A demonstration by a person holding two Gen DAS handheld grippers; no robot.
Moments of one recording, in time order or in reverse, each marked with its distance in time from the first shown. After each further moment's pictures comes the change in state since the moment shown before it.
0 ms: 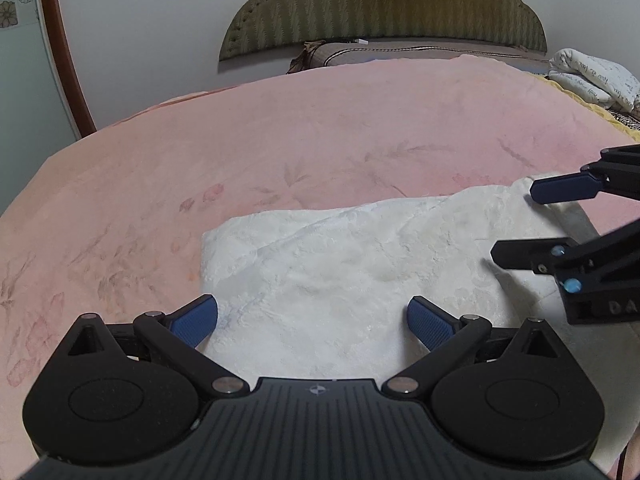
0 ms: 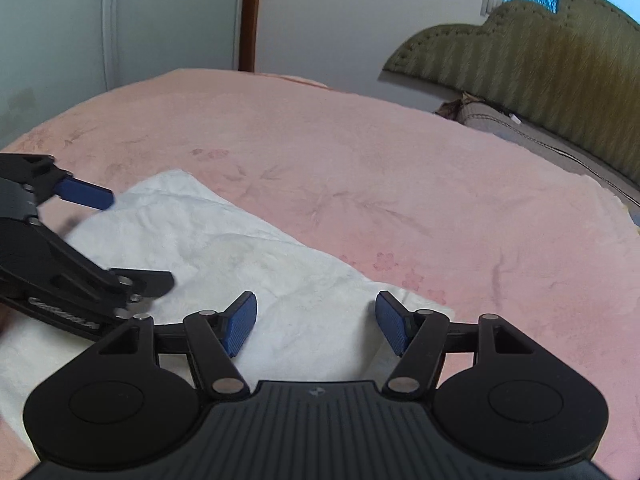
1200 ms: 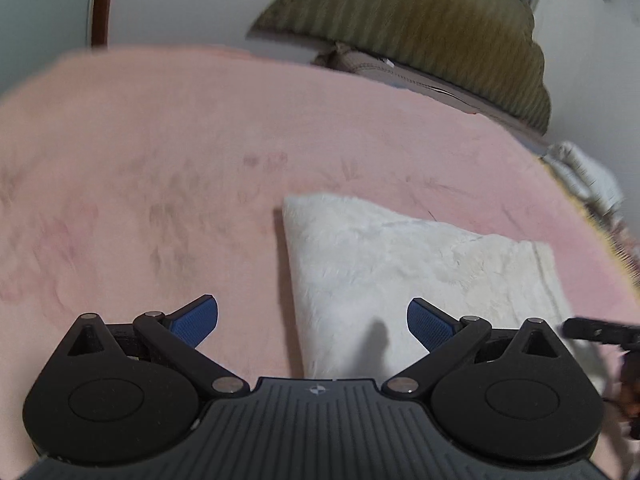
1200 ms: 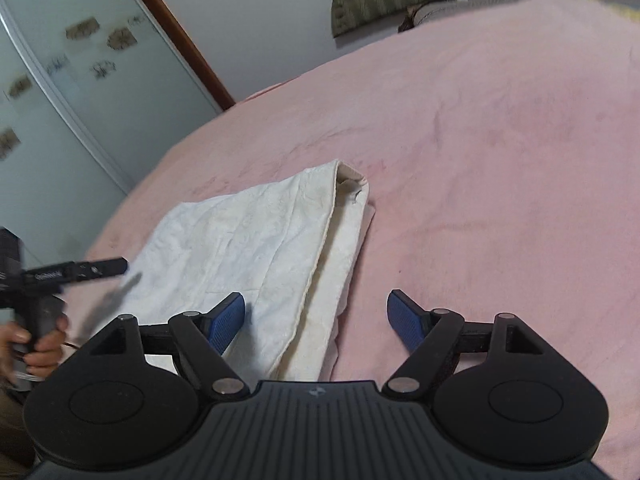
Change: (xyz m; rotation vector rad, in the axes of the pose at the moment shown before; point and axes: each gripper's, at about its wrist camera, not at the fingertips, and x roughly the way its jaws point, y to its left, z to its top) left arm -0.019 0.115 -0.026 -0.361 0.051 -0.257; right arm -0.019 -0.112 -0.091 0.569 0.004 0.323
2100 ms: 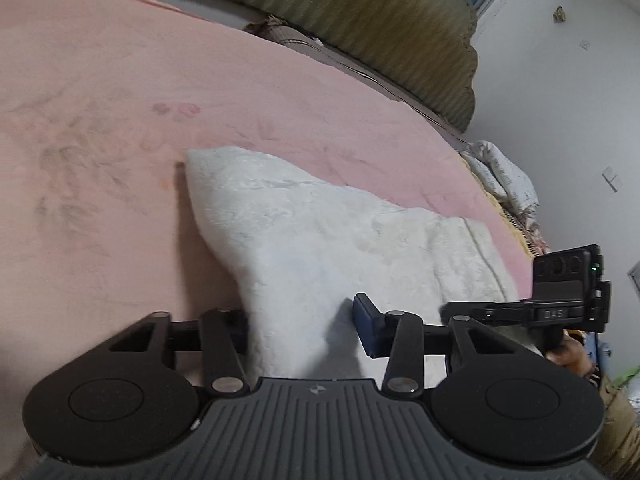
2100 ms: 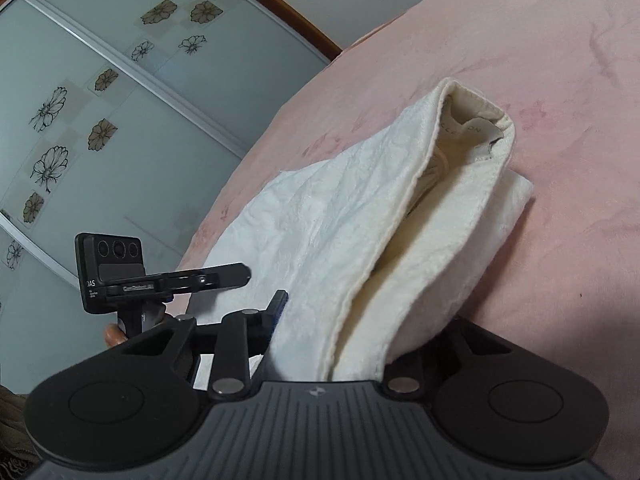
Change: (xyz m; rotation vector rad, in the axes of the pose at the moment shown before) left arm 0.032 -0.009 -0.018 -0.019 0.027 -0.267; right arm 0.059 -0.006 0.020 0.018 0.163 0.393
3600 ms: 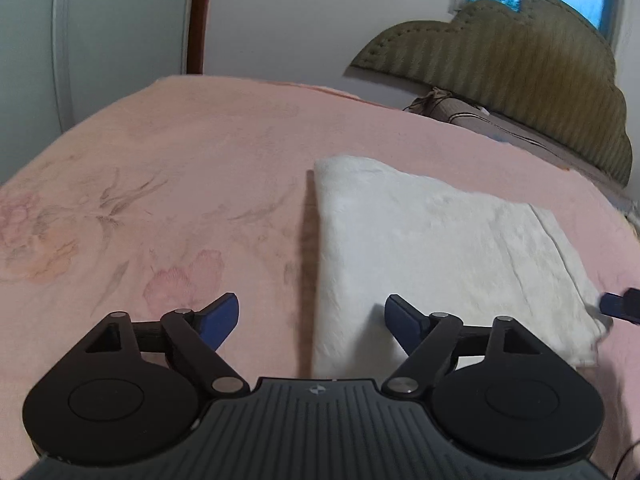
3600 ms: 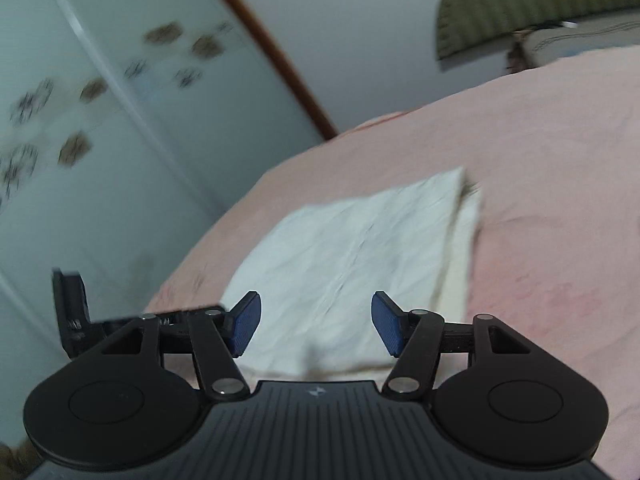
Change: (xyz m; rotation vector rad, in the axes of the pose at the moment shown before) left arm -0.056 0.020 0.045 0.005 -0.208 0.572; right arm 0.036 0.074 0.037 -0.190 -0.155 -0.193
